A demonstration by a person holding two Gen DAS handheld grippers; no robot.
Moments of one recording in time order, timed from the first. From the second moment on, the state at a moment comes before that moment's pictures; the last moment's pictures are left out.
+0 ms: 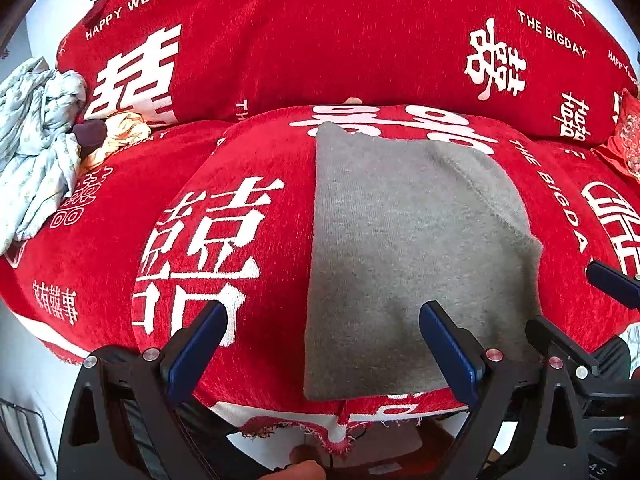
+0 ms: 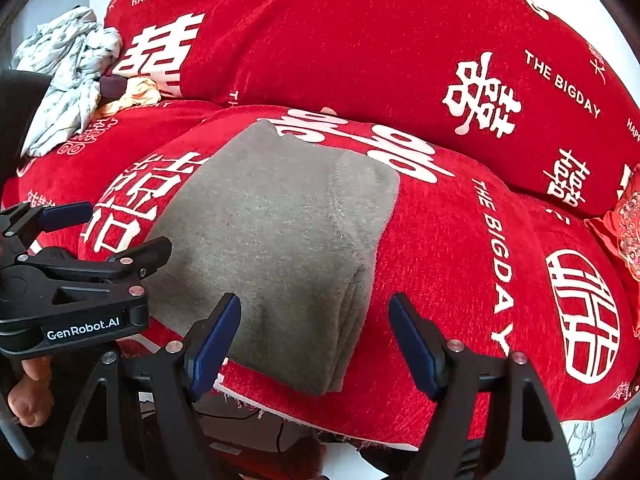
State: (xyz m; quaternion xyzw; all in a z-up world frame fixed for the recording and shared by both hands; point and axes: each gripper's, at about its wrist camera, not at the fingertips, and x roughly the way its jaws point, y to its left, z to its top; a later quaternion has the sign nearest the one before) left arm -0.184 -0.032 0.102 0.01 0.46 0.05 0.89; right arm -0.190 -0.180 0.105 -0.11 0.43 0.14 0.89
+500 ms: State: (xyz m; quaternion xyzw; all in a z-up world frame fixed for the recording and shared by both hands) left arm -0.189 -0.034 0.107 0.02 0.45 0.05 0.89; right arm -0.194 -0.179 0.111 -0.11 0.42 0.14 0.89
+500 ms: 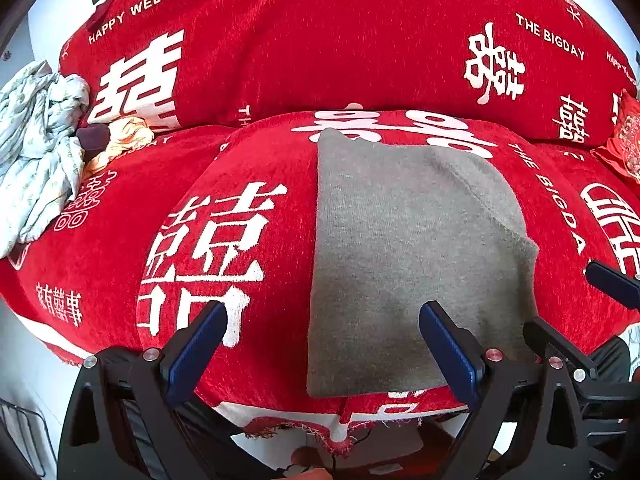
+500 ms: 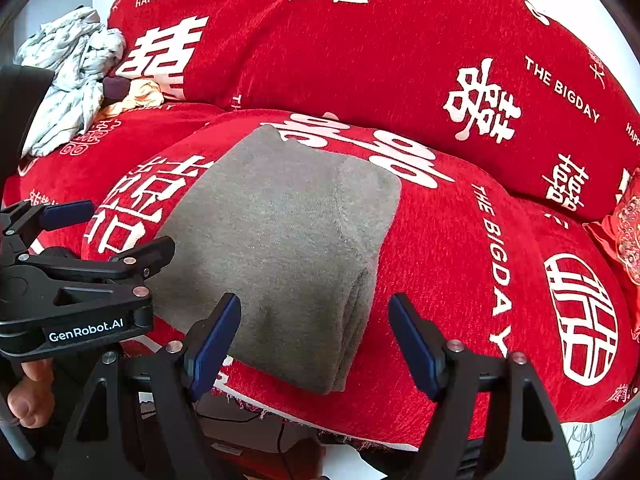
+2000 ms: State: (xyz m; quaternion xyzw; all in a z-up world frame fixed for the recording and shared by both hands) left arm -0.197 -0.039 0.118 0.02 0.43 0.05 0.90; right arm -0.200 -0.181 0.112 -0.10 0.42 0.14 0.89
